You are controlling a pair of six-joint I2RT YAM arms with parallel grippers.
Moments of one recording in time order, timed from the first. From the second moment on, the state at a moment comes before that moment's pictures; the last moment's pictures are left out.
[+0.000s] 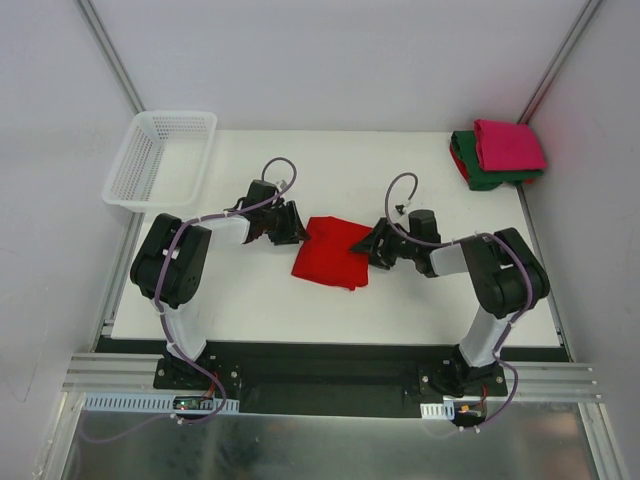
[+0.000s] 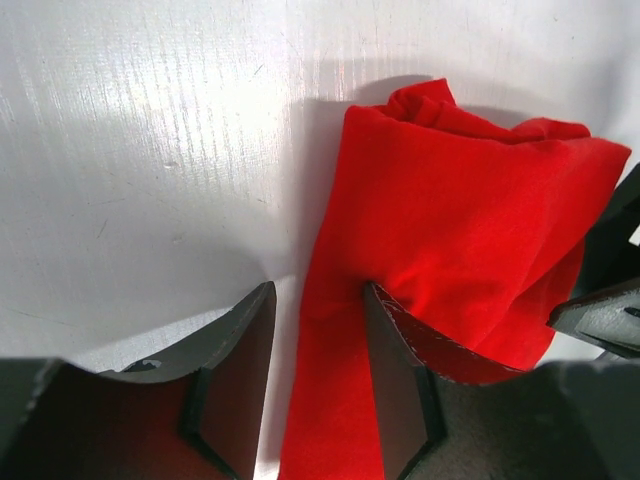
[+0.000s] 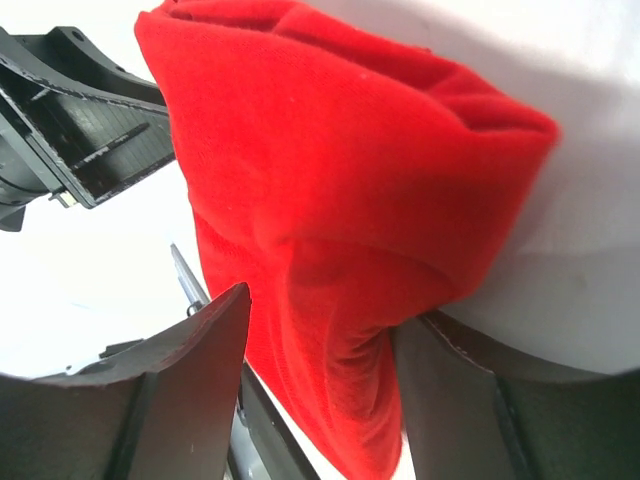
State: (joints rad) left arm -0.38 1.83 0.99 -0.01 0.39 -0.61; right arm 0.33 1.81 0.66 0.49 -0.67 0.91
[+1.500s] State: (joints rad) left arm -0.39 1.82 0.97 -0.01 0.40 -0.61; right arm 0.58 1.88 0.45 1.01 -0.47 1.25
